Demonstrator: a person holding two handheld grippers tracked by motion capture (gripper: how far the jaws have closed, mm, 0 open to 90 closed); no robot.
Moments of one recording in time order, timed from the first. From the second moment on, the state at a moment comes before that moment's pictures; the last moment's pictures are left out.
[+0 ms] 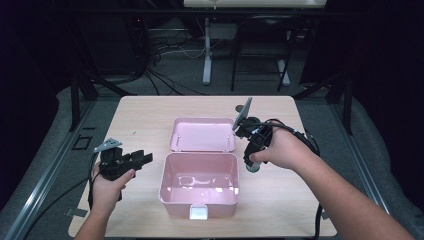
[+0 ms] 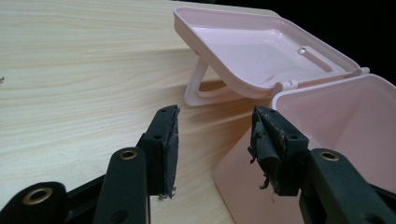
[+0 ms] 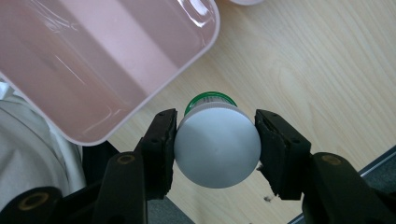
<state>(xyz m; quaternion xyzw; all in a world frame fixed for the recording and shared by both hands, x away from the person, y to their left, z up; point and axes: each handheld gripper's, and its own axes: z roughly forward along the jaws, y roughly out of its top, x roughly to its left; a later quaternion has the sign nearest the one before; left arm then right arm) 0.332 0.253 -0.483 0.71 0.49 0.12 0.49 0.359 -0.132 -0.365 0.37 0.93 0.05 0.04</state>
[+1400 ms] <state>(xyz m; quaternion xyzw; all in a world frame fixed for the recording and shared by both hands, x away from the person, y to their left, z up) 0.334 0.253 -0.486 0.71 0.50 0.11 0.49 0.343 -0.065 -0.390 0.22 0.97 0.04 0.03</state>
